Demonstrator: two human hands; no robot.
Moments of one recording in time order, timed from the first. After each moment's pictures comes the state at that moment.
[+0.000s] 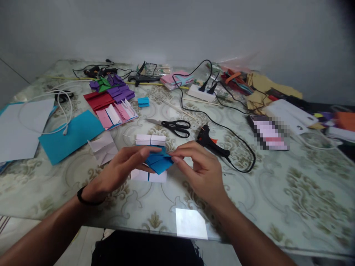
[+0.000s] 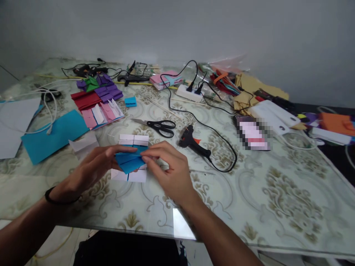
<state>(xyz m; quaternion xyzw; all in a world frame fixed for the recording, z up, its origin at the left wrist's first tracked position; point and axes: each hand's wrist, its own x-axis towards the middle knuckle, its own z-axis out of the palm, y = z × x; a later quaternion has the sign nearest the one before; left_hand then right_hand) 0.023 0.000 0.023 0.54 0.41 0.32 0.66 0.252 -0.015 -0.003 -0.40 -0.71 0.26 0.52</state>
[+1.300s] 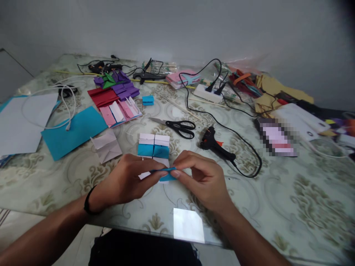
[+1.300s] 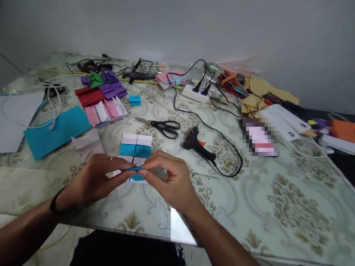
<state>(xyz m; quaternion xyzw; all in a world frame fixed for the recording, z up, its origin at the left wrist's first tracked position) 0.028 -0.013 0.019 0.85 0.33 0.35 0.23 0.249 -0.020 -0.003 -0.32 -0.66 0.44 0.52</state>
